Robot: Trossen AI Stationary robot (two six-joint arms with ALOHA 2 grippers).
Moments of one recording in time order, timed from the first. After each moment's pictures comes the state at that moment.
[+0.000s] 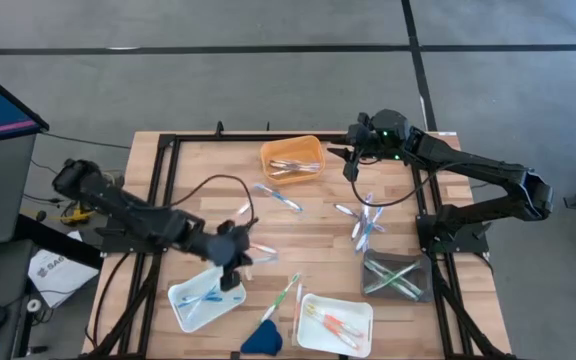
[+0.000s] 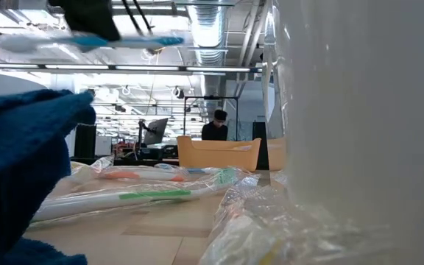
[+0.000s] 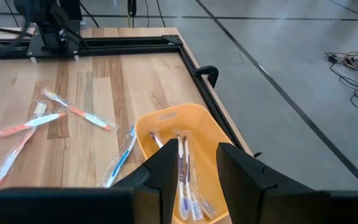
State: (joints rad) left arm -0.42 1.32 0.96 -0.51 -0.22 -0.62; right arm -0.48 1.20 0.99 -0.22 -0.10 -0.21
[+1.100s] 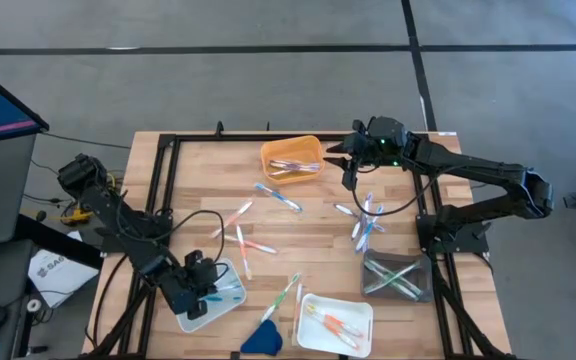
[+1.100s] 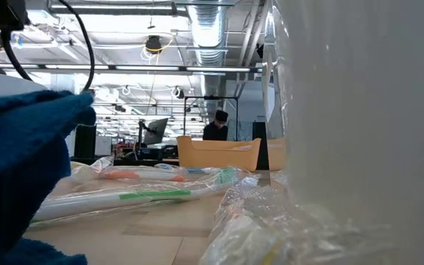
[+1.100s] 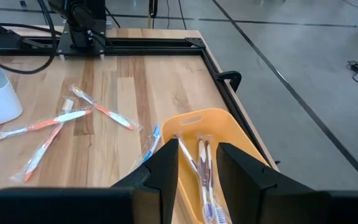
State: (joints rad) left arm -0.85 1.31 0.68 -0.47 -0.35 -1.07; right arm -0.40 1.20 0.99 -0.22 -0.11 -0.21
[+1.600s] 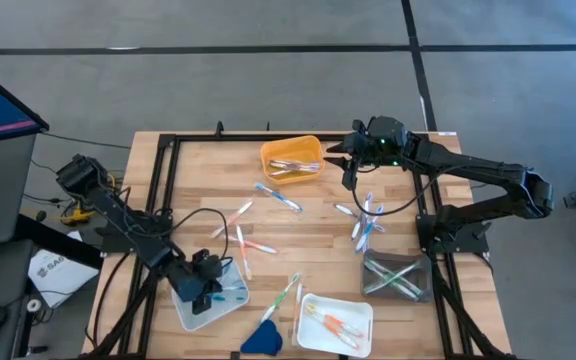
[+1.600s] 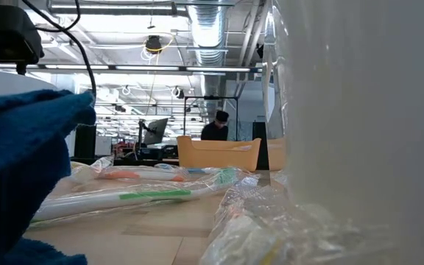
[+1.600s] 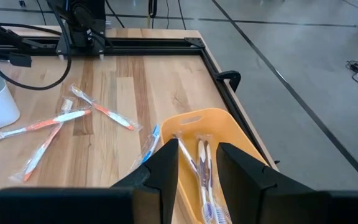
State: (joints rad) left arm -0.76 1.31 0.52 -0.19 -0.26 -0.98; right arm -0.40 1.20 0.99 -0.22 -0.10 -0.21
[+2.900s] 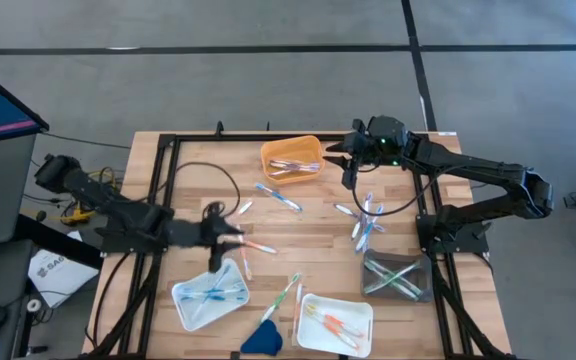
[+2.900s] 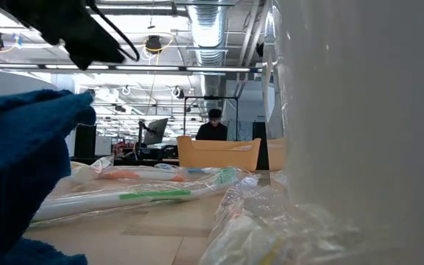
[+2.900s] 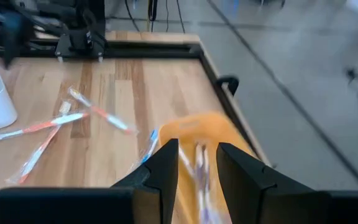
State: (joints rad) left arm -0.42 0.96 0.51 -0.05 -0.47 -0.37; right arm -0.40 1.20 0.99 -0.21 -0.10 -0.22
